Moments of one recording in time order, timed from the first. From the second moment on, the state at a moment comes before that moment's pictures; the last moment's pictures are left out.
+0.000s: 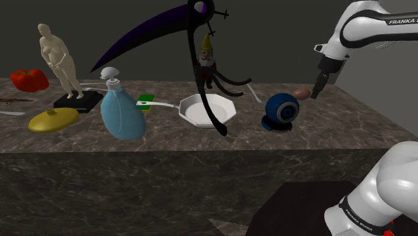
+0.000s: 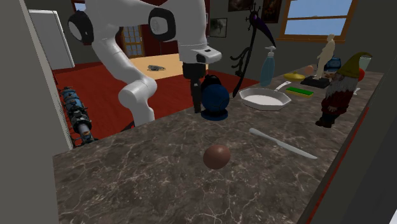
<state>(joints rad) 0.00 -0.60 -0.44 -2.35 -0.16 1.81 -0.62</state>
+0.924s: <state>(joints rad) 0.11 0.03 -0.87 -1.90 0.15 1.83 -1.43</state>
